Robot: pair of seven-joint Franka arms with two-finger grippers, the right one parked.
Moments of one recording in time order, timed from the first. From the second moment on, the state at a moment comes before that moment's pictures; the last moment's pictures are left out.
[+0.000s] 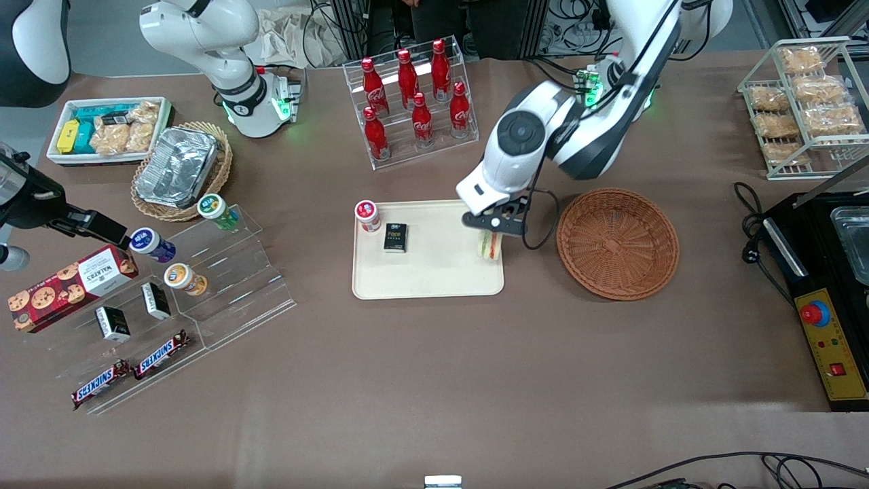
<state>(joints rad) -0.41 0.30 -0.34 -1.97 -0.03 2.18 -0.57</state>
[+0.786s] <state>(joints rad) -0.49 0.42 -0.28 -2.06 -0.02 2.44 -0.69</state>
